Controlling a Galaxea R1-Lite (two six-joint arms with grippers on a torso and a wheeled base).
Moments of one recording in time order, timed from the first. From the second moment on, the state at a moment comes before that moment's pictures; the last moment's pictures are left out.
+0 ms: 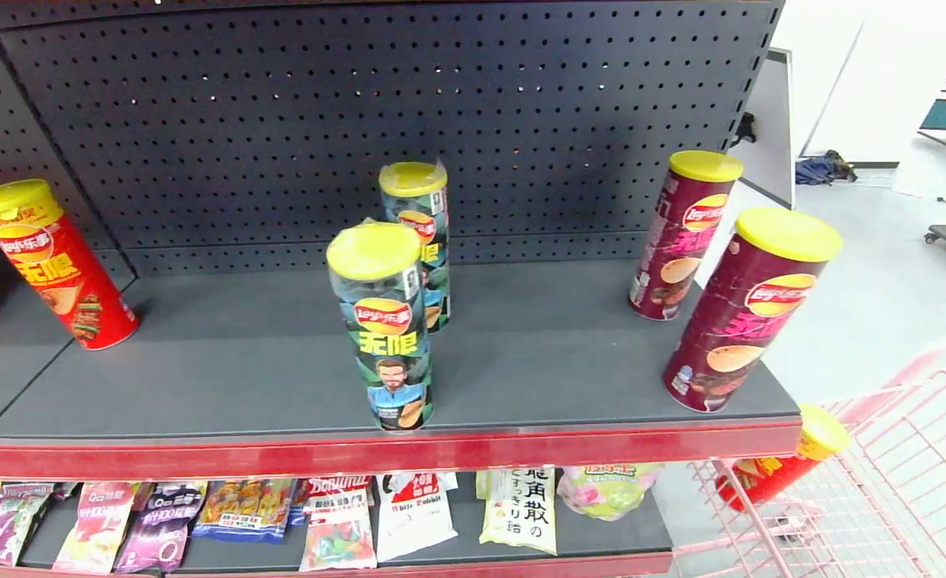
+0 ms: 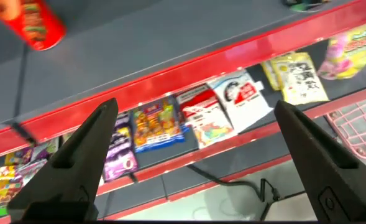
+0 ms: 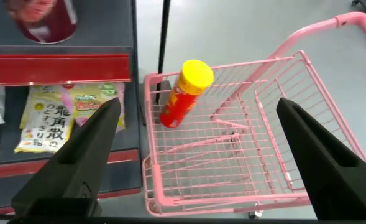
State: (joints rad) left arm -0.08 0.48 -0.36 0.19 -0.09 0.24; right arm -0.02 0.49 -0.27 0.01 -0.19 -0.14
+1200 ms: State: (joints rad) left arm -0.09 0.26 -0.31 0.20 -0.28 0.24; right arm -0.02 0.47 -0.22 0.01 -0.19 -0.16
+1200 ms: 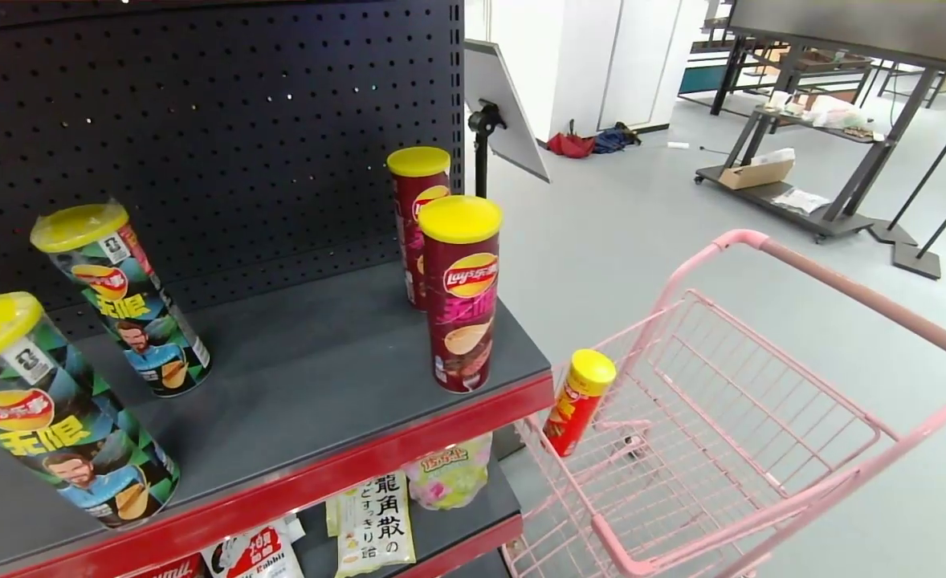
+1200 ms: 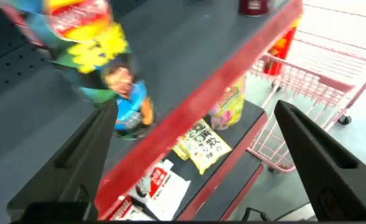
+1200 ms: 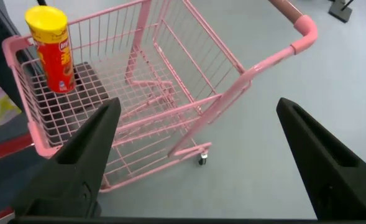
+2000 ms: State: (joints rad) left arm -0.08 0.09 -0.20 0.20 -0.29 0.25; right arm -0.02 0.38 -0.14 0.01 -0.19 -0.16
